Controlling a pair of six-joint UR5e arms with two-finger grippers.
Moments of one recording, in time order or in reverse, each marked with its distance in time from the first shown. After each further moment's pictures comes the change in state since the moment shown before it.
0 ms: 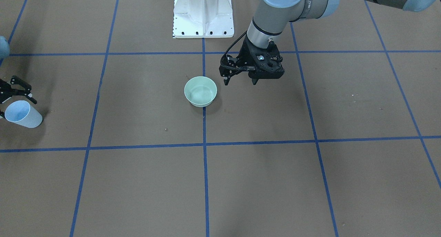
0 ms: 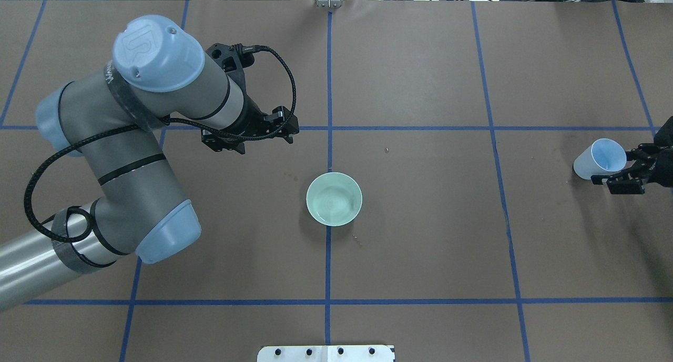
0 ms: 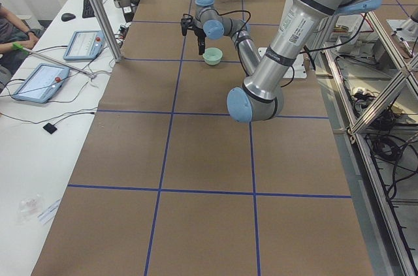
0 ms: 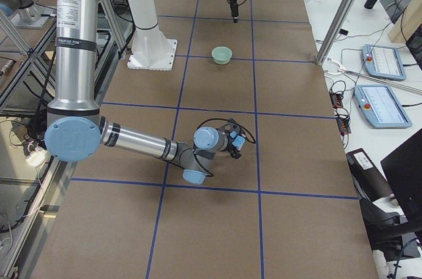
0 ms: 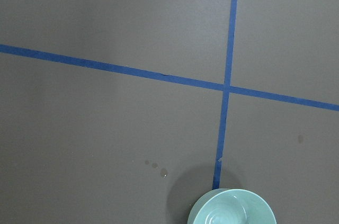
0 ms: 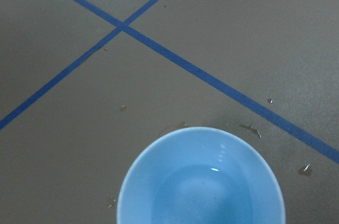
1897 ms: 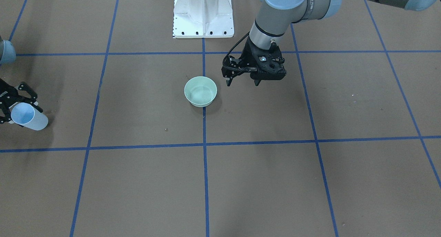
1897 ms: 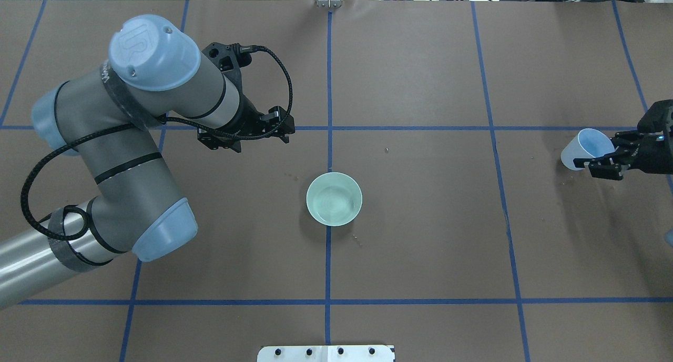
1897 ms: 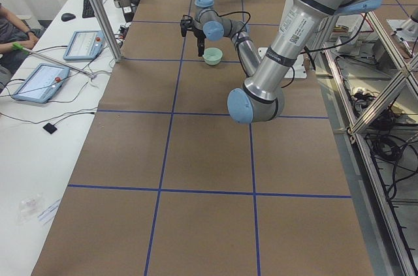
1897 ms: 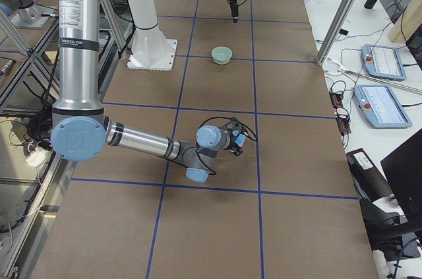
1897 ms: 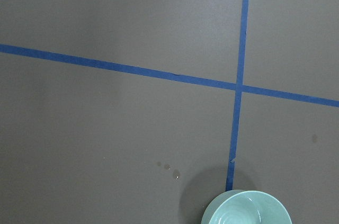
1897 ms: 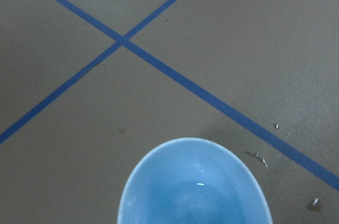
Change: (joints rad) left arm -0.012 0.010 -0.001 -0.001 -0.003 0.032; right arm -0.011 0.061 0.027 -0.007 -0.020 0.016
